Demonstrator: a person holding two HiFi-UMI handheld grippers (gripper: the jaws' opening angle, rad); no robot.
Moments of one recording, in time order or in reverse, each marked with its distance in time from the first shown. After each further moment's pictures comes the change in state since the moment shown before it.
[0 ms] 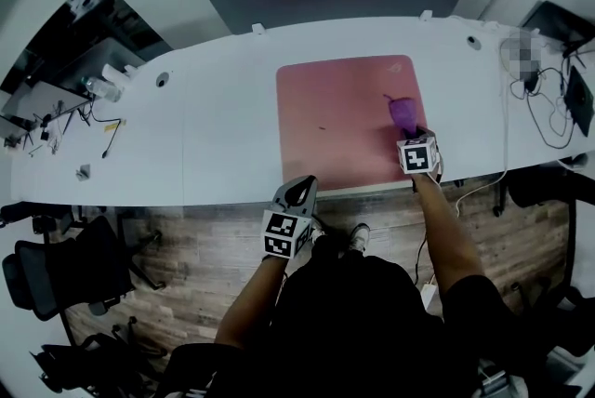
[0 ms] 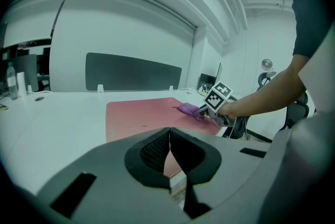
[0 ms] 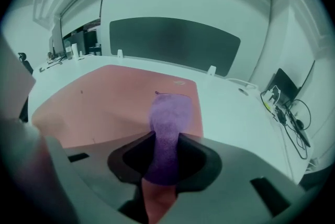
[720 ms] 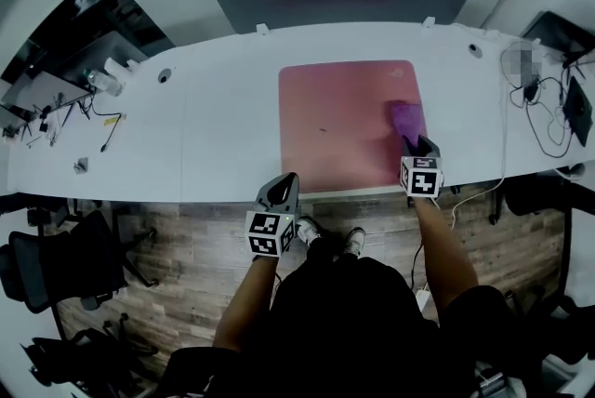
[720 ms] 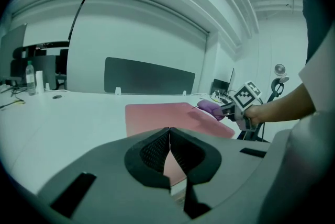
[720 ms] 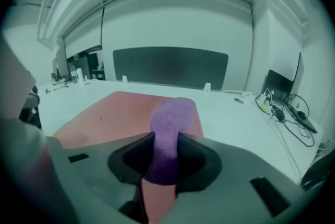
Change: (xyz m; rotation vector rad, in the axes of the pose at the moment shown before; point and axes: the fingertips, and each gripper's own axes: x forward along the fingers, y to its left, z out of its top) left arm -0.020 0.039 0.003 -0.071 -0.048 0.122; right arm -0.058 0.010 0.023 0.116 -0.207 0.026
